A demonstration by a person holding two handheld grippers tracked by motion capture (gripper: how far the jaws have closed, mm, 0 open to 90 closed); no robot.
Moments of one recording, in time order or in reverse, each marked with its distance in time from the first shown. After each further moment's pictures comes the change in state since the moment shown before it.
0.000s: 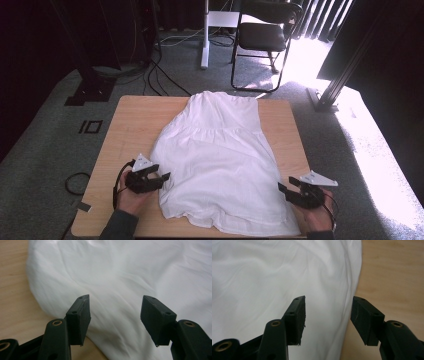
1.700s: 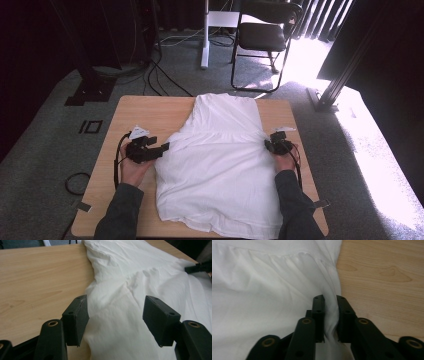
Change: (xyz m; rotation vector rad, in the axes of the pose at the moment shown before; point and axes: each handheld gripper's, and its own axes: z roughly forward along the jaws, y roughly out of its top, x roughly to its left) left arm 0.042 0.067 0.019 -0.095 0.034 -0.087; right arm -0.058 0.089 0.174 0.141 -0.187 0.066
